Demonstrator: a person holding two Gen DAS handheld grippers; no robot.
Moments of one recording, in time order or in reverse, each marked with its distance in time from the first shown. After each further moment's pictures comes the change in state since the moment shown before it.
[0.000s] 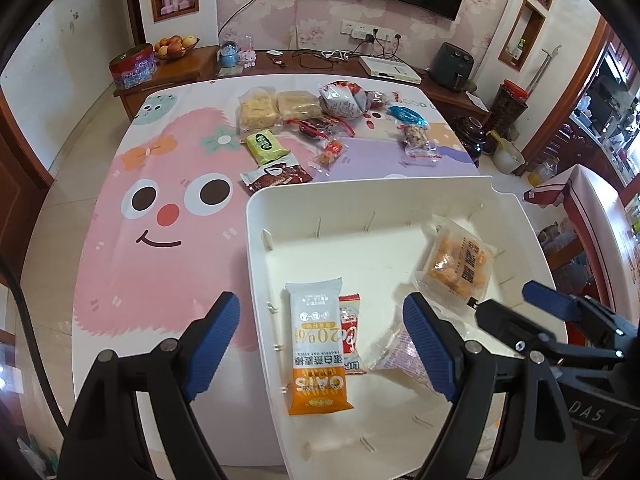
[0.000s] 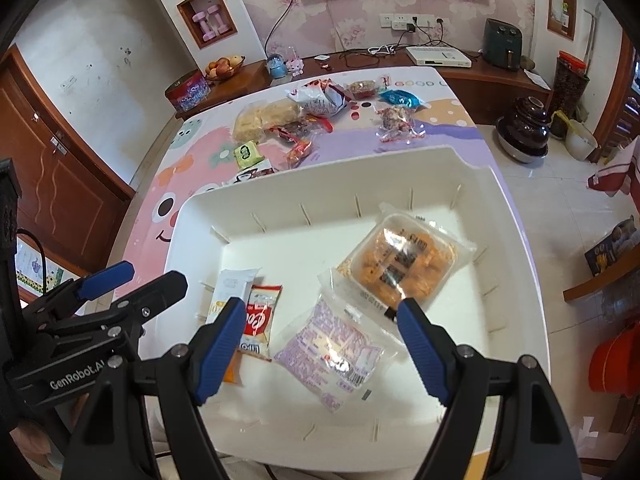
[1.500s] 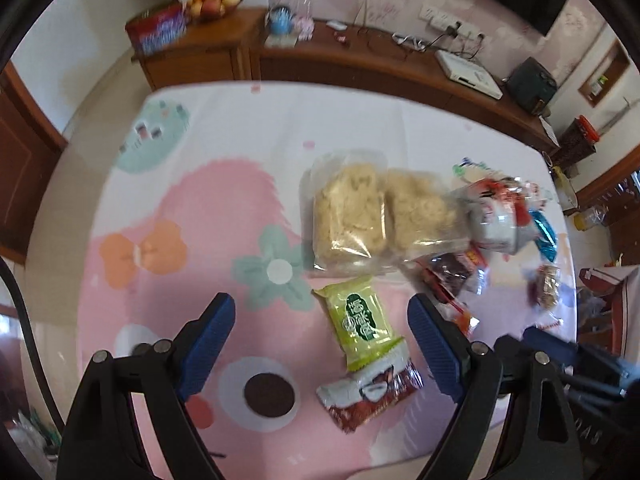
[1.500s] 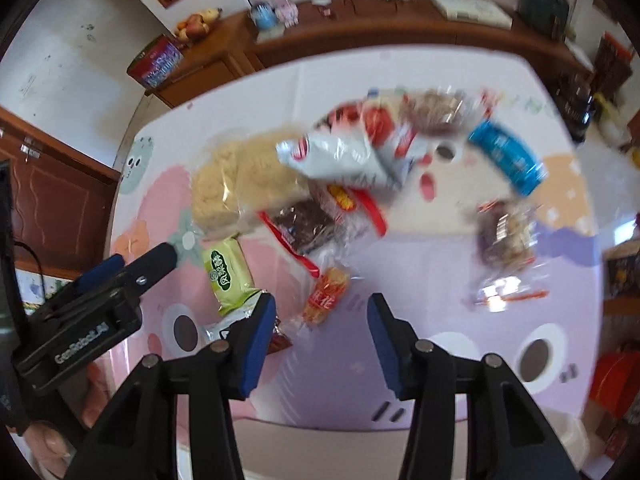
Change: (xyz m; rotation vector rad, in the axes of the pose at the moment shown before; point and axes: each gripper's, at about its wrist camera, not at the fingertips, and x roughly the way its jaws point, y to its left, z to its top) left arm 0.183 0.109 0.210 -0.189 0.149 0.083; right arm 0.200 0.031 0.209 0.071 0.296 0.037
